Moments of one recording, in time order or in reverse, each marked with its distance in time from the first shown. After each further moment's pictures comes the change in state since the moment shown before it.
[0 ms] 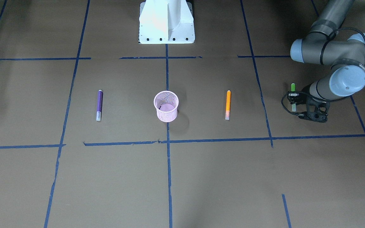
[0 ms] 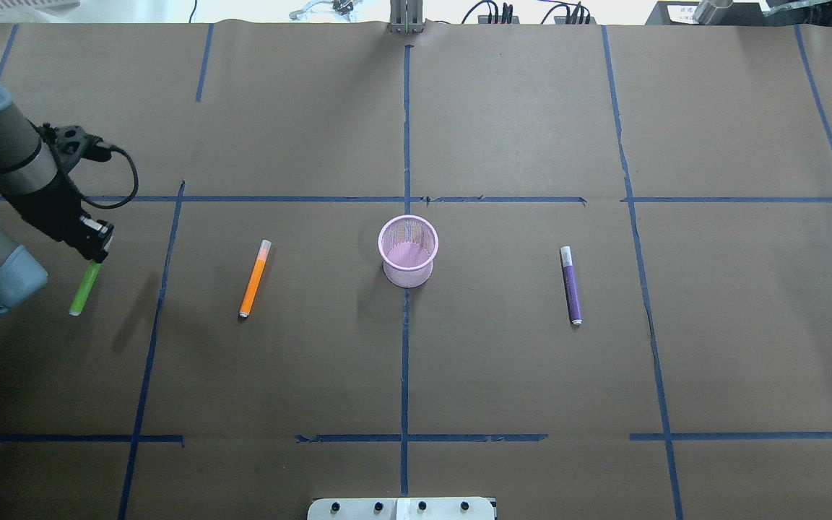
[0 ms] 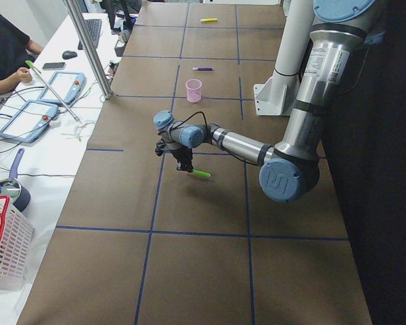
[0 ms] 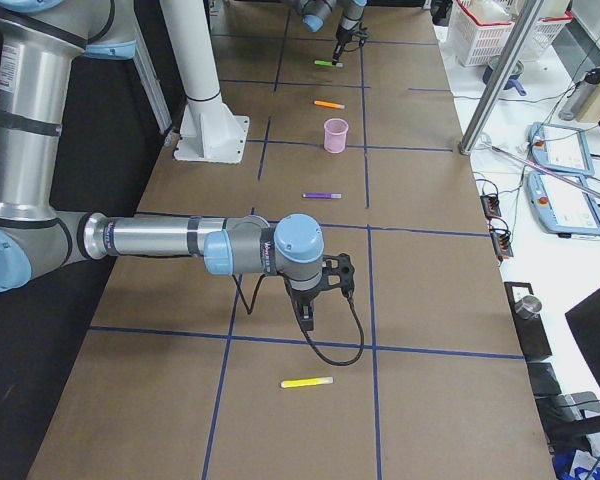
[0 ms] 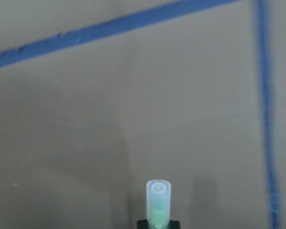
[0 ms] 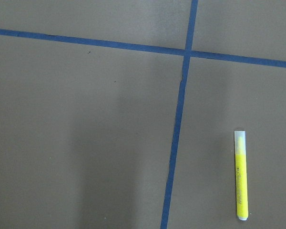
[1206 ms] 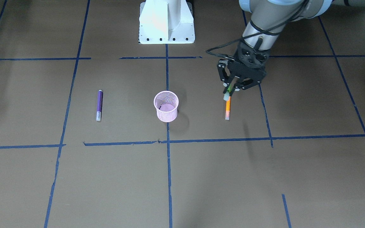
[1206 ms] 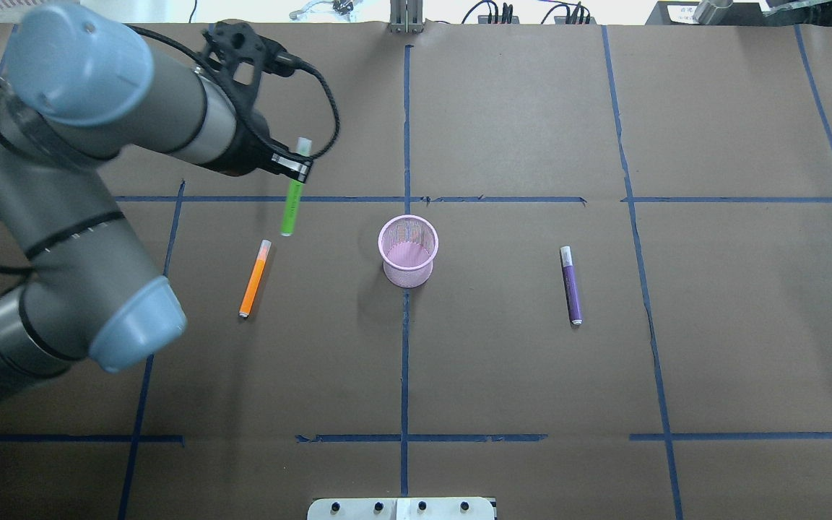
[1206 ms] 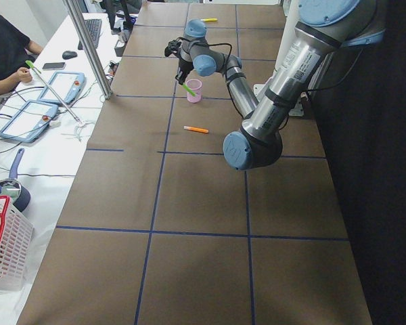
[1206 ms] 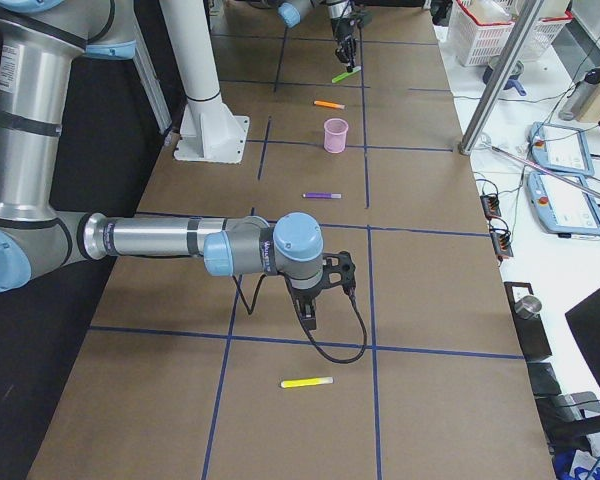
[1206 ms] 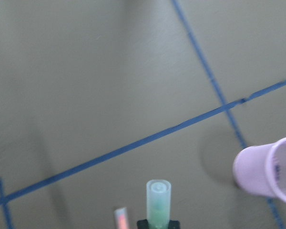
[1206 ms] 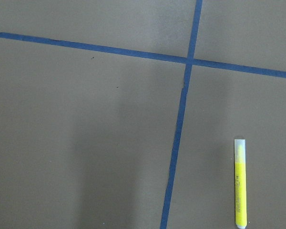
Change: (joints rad) left arm 0.247 -0.344 -0.200 -0.210 0.468 -0.300; right arm 0.000 -0.001 -0.001 0.033 -0.003 -0.002
